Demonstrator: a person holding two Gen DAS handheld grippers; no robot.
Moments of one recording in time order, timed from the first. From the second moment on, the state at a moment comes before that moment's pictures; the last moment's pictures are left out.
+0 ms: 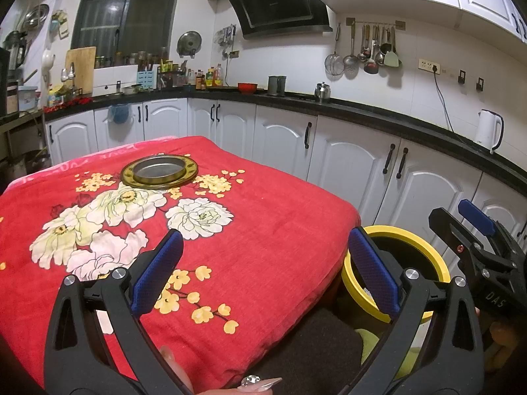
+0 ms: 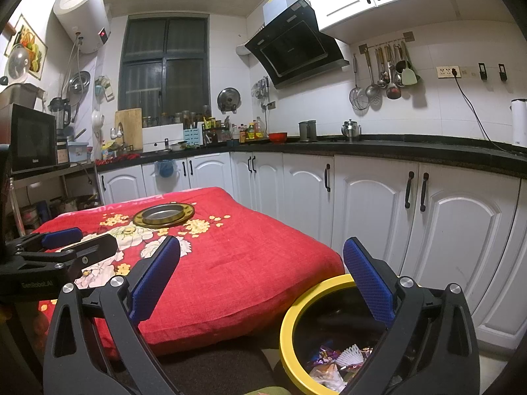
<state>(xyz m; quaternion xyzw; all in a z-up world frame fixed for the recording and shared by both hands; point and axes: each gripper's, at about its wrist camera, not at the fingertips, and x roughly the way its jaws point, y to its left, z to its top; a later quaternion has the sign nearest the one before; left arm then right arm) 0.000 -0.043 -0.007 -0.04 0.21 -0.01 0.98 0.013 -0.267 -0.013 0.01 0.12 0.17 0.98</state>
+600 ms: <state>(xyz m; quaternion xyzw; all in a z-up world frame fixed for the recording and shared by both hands) 0.005 -0.041 -0.003 -0.04 0.22 -0.01 0.97 0.014 -0.268 -0.013 0.01 0.12 0.17 0.98</state>
